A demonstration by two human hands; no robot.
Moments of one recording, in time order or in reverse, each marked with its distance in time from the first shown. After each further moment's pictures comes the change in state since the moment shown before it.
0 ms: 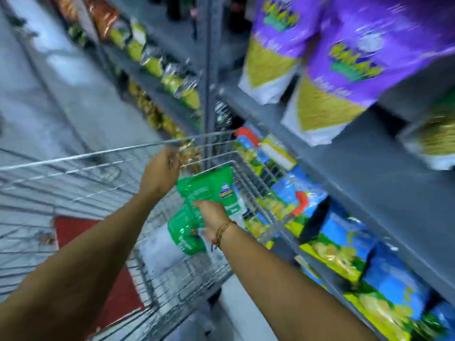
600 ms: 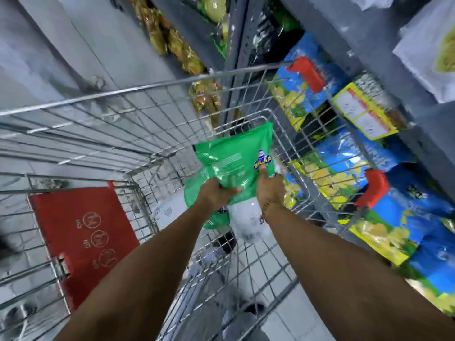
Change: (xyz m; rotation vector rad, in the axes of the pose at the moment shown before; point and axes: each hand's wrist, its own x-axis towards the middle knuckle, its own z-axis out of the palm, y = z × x) left_hand -0.017 -0.116 0.145 -0.320 -0.524 -0.594; right_hand 0.140 0.042 -0.030 -0.503 0.573 -0.001
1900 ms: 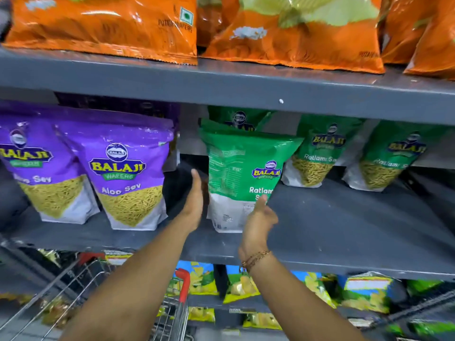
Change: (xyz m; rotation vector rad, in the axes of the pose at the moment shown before) left_hand -0.155 0.350 0.264 -0.028 -0.664 0.674; right_hand -0.046 0.034 -0.397 1.415 0.735 0.132
